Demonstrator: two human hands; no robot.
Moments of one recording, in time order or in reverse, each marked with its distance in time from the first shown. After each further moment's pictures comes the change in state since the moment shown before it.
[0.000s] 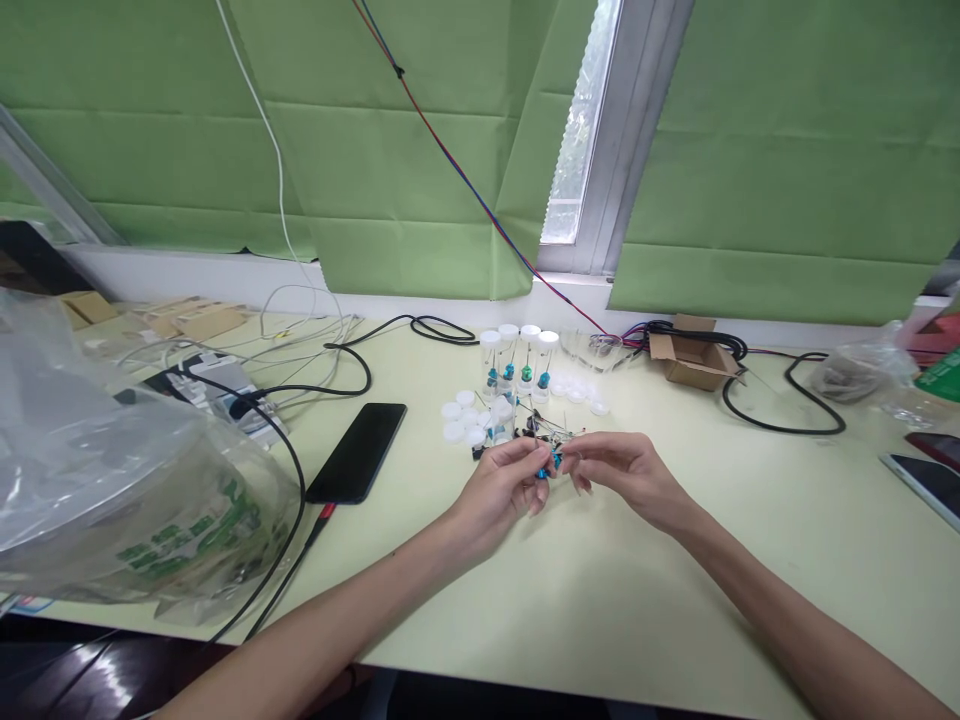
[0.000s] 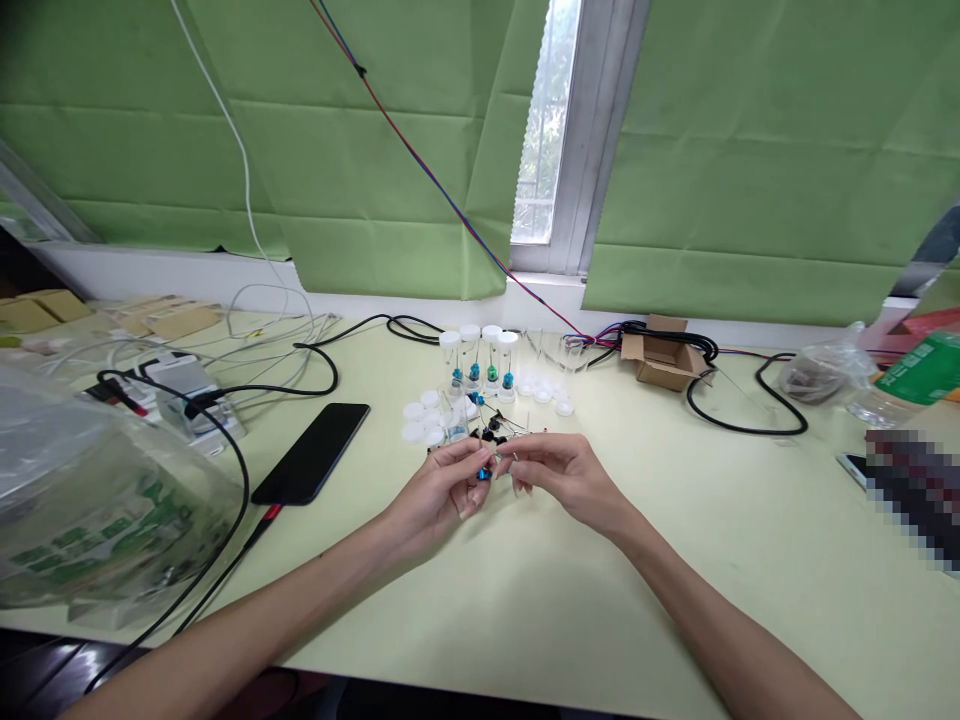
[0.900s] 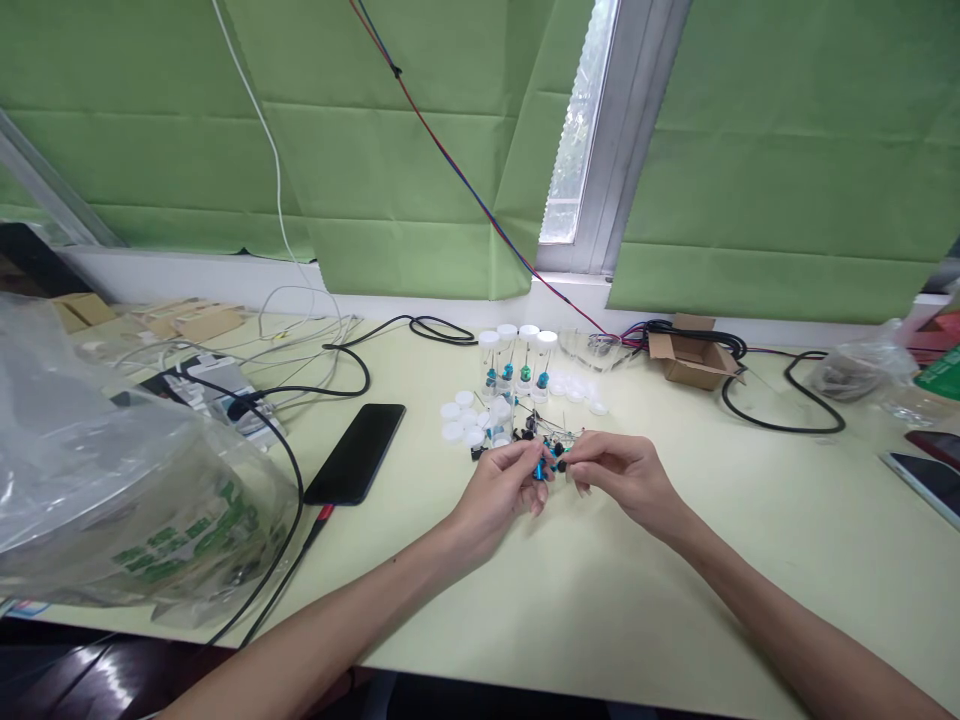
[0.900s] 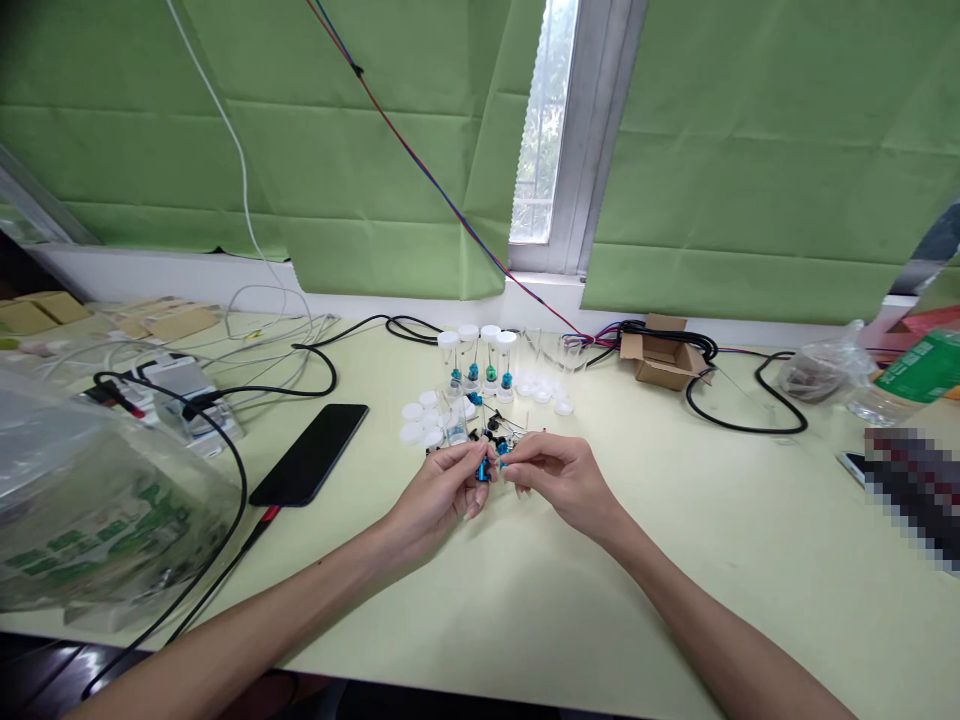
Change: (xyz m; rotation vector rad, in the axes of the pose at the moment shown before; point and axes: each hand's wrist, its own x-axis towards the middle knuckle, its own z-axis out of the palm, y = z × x) left_hand 0.003 -0.007 -0.001 0.116 0.071 0.023; right_hand -0.001 0.002 0.008 -0.062 0.139 -0.034
